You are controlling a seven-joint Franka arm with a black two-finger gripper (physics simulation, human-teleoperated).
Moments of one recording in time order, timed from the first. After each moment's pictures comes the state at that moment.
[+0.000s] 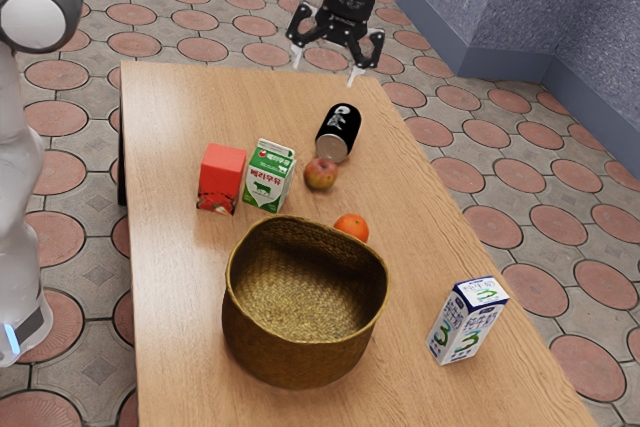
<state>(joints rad) -0.19 -0.03 0.27 -1.42 -0.02 1.30 -1.18</state>
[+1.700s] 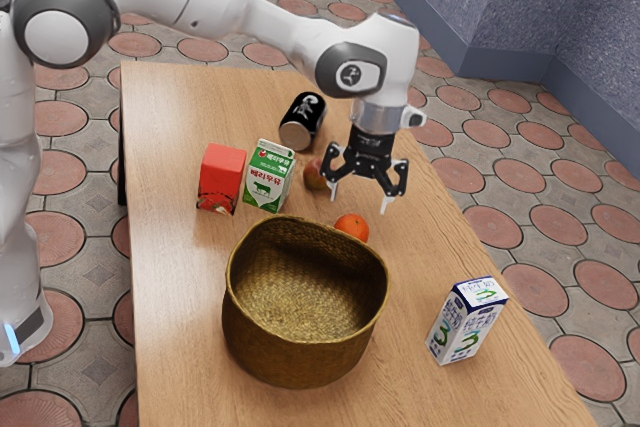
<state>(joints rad) -0.17 0.08 0.16 -1.85 -0.24 1.94 -0.96</state>
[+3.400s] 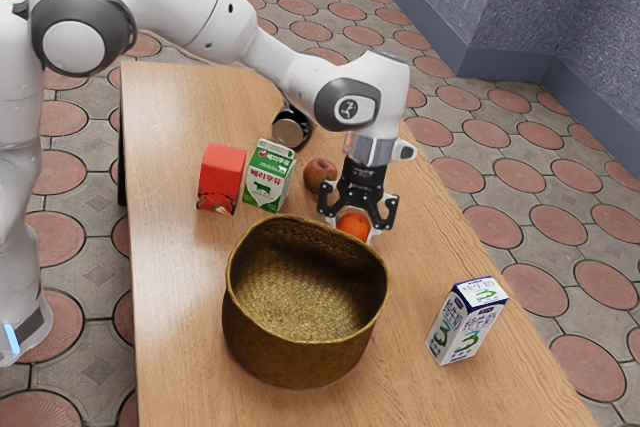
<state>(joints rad) -0.17 0.14 0.15 -1.93 -0.33 2.02 -0.88</state>
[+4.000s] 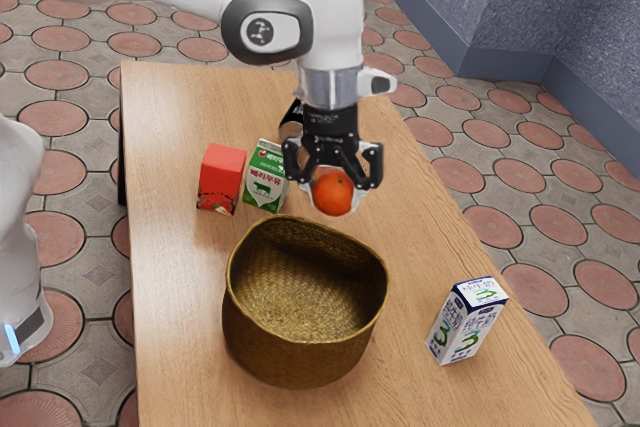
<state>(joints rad) -0.20 -0.38 -0.08 -2.11 -0.30 1.96 -1.13</state>
